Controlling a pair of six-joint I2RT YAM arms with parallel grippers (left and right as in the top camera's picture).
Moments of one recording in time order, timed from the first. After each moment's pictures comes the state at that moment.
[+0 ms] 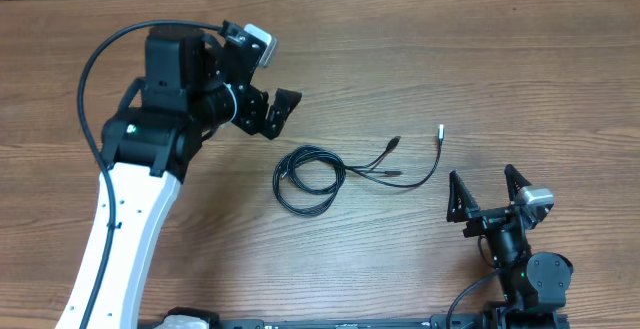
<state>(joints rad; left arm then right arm) -0.19 1.37 1.40 -0.76 0.42 0.19 -0.02 0.01 0.02 -0.02 -0.20 0.20</state>
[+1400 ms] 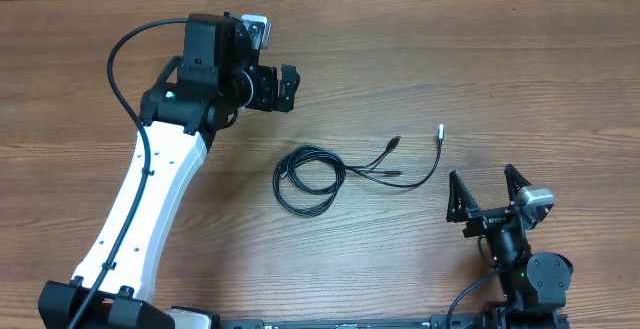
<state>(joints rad) -0.22 1.54 1.41 -0.69 0.20 -0.10 -0.02 0.01 0.02 -0.02 -0.20 0.20</state>
